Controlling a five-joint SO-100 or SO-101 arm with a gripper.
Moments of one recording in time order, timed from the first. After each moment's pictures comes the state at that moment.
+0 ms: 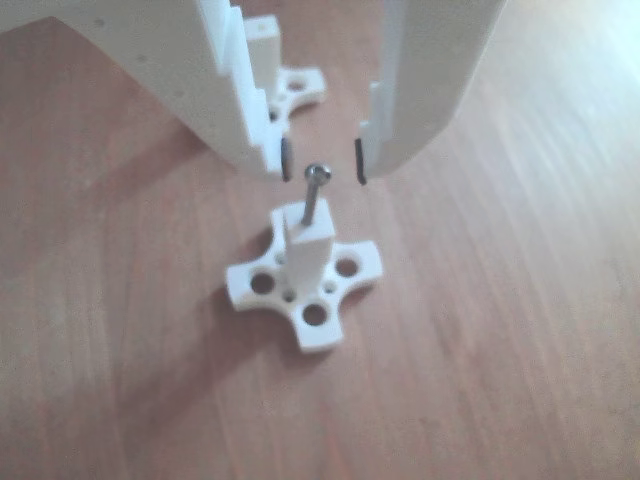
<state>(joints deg) 7.9 89.8 95.1 72.0 -3.4</state>
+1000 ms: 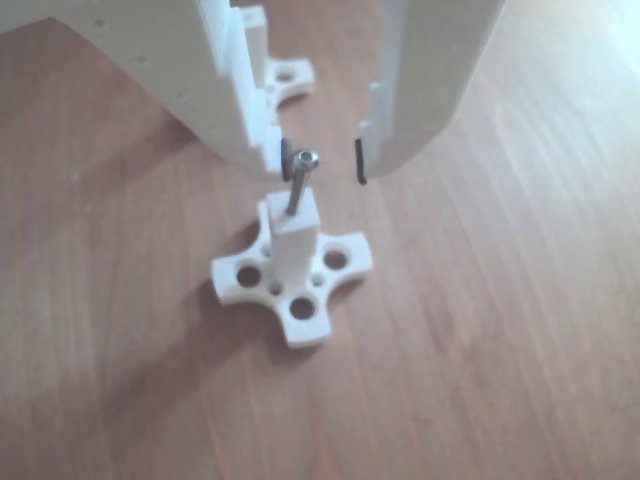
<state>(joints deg) 7.9 88.0 94.1 71.0 -3.4</state>
